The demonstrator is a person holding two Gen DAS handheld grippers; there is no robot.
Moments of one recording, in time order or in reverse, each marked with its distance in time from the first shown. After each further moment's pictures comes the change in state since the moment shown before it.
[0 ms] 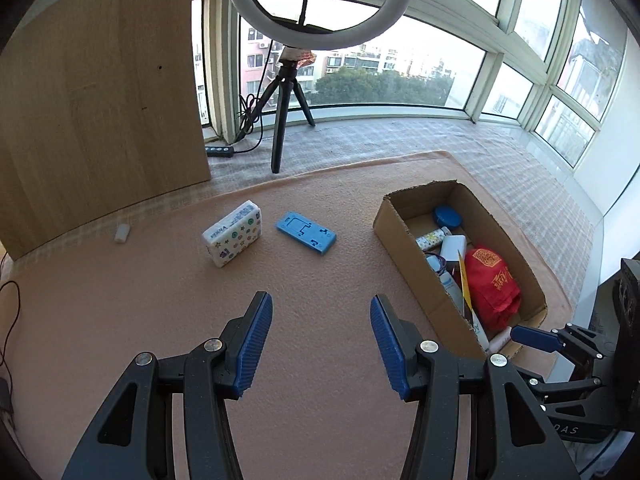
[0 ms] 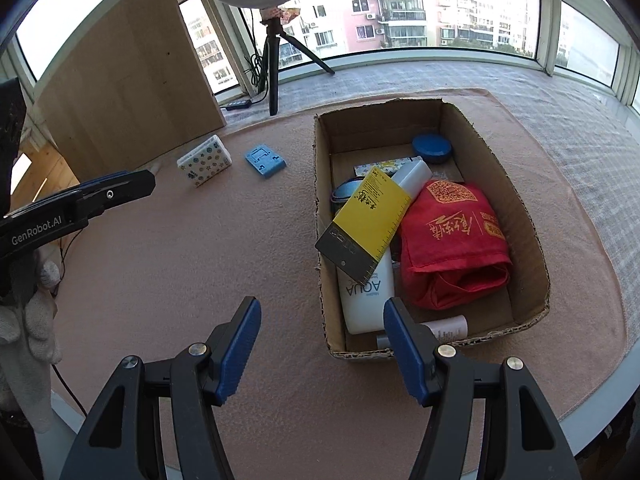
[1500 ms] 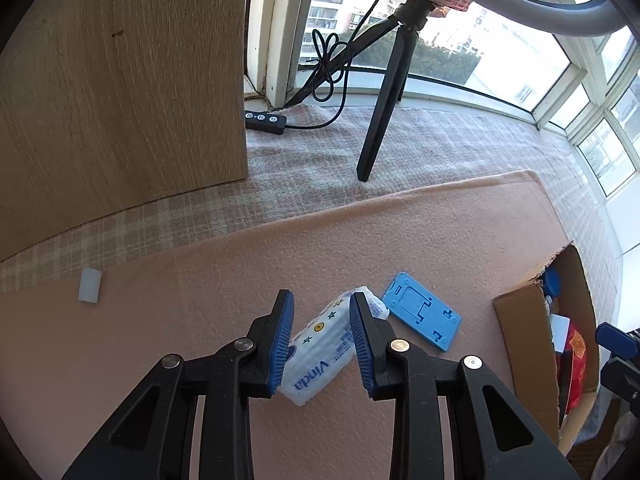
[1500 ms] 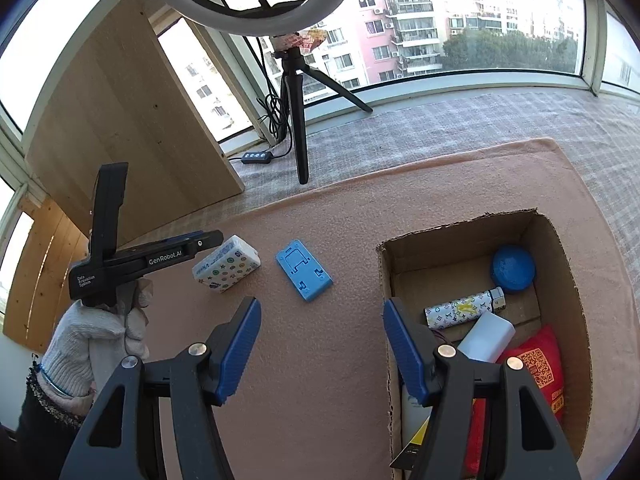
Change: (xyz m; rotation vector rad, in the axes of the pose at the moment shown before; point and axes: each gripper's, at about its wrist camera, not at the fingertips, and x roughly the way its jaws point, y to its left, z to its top) left arm 0.177 0.114 0.096 -0.107 0.210 -0.021; right arm 0.062 0.023 0.146 0.056 0.010 0.093
